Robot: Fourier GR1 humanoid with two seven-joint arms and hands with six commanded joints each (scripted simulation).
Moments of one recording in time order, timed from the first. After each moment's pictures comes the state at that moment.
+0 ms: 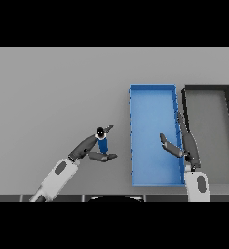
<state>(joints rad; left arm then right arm) -0.24 0.22 -0.56 -1.30 0.02 -0.12 -0.10 0.08 -0.20 0.03 -1.66 0.14 0.06 -0.11</state>
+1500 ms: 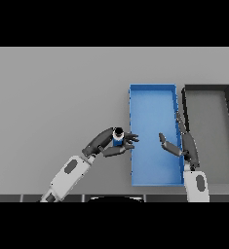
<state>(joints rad) -0.30 0.08 -0.55 -1.53 0.06 -0.13 -0.08 0.06 -0.19 0.03 -1.64 0.15 0.06 -0.12</state>
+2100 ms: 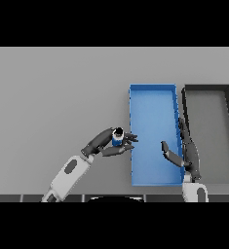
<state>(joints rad) -0.29 0.06 -0.52 -1.52 0.02 -0.18 -0.08 0.21 -0.13 0.04 -1.83 0.07 0.05 -0.17</state>
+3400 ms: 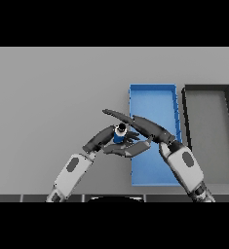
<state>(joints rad) -0.30 -0.01 -0.45 -1.51 -0.03 -0.27 -0.04 -0.47 -0.26 0.32 -1.89 -0.28 0.44 0.40</state>
